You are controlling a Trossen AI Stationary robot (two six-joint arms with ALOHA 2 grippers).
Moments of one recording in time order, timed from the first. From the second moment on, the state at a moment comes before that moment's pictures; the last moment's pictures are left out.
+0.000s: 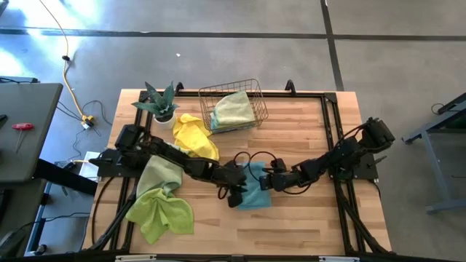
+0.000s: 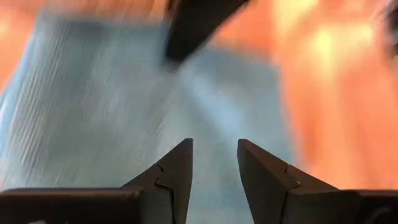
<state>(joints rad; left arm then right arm) -0.11 1.96 1.11 0.11 -0.06 -0.47 0.36 1.63 0.61 0.12 0.30 1.57</state>
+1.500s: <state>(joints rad) -0.13 1.47 1.12 -0.22 -0.59 -0.59 -0.21 1.46 1.26 -0.20 0.17 0.61</state>
